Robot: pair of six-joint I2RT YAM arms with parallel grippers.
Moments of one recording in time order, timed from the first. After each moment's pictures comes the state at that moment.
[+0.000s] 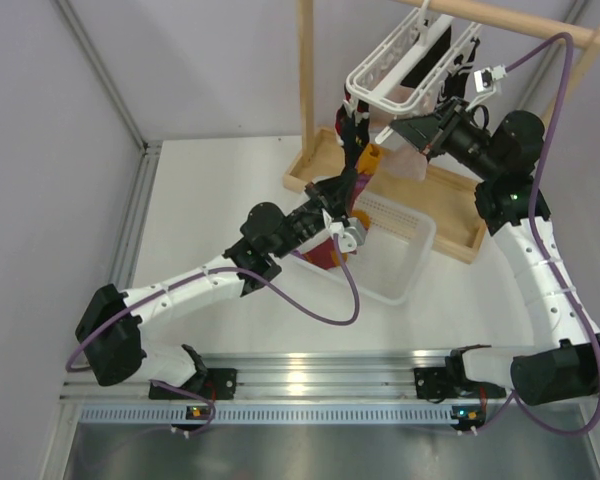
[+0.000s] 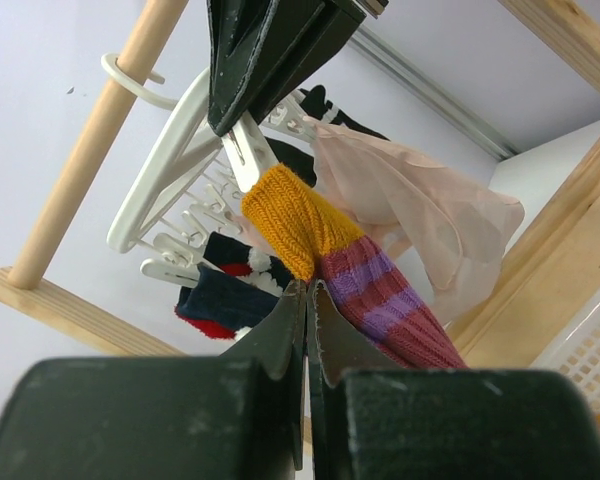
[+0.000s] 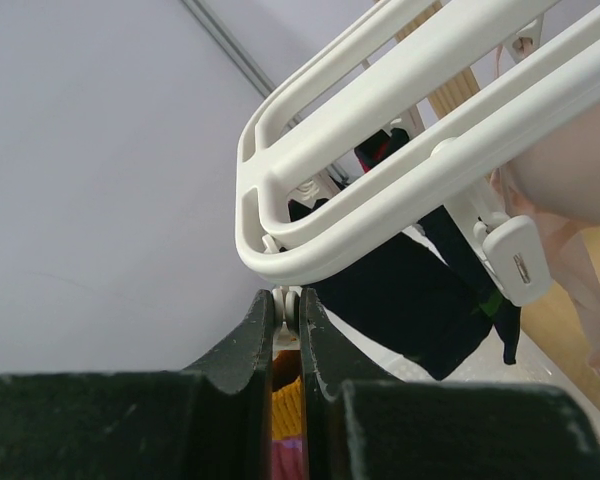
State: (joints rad) left arm -0.91 1.38 1.01 0.68 0.12 0.99; right arm 0.16 1.24 1.38 0.00 -0.59 0.70
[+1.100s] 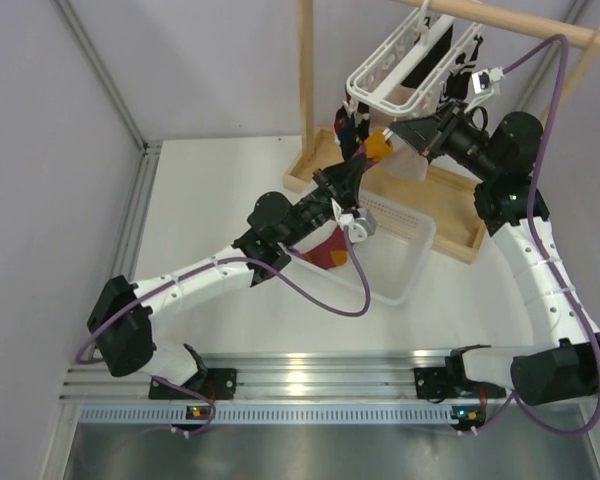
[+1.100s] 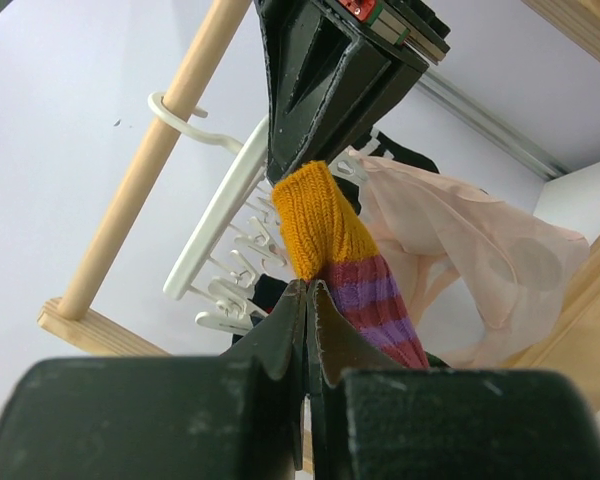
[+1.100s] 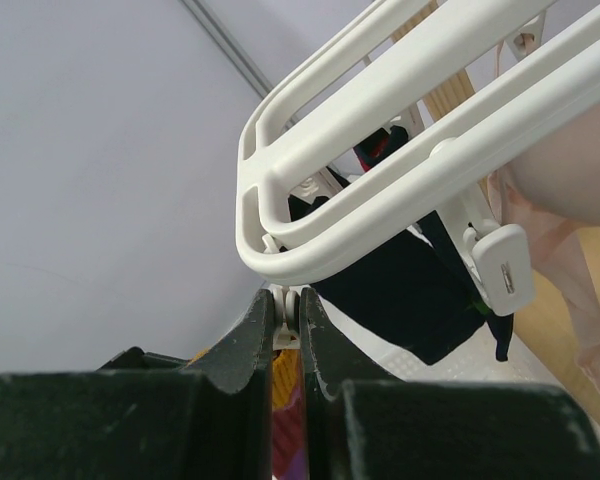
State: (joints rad) left arm -0.91 1.45 1.12 0.71 0.12 1.05; right arm 0.16 1.24 1.37 0.00 -0.59 0.67
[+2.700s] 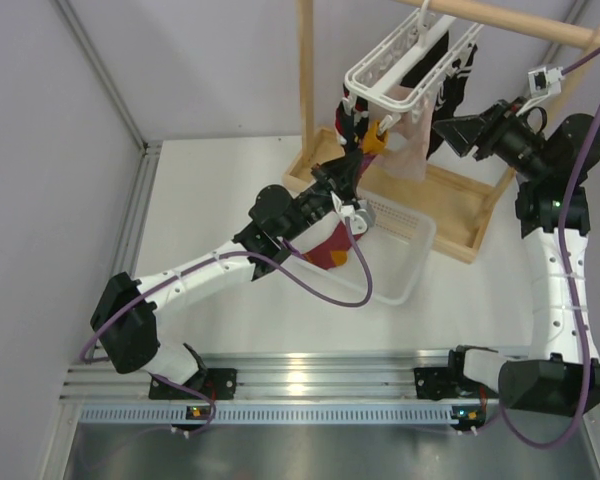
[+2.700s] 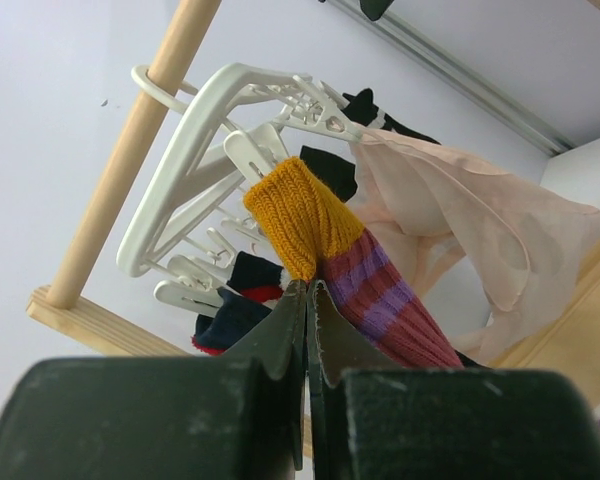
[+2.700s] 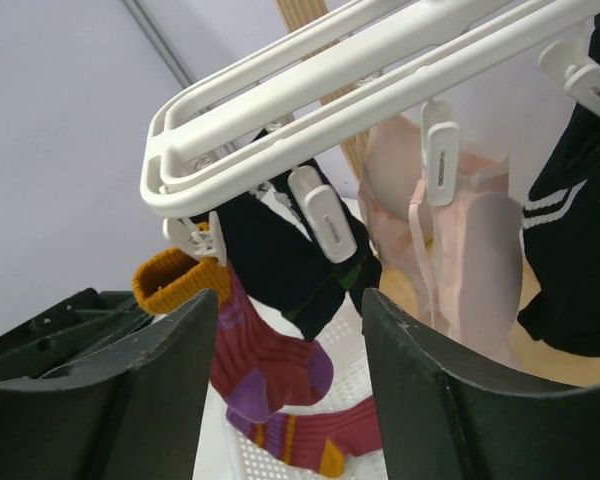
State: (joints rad) left arm -0.88 1.48 1.15 0.69 0.13 1.05; right arm -0.14 1.17 1.40 -0.10 -0.81 0.51
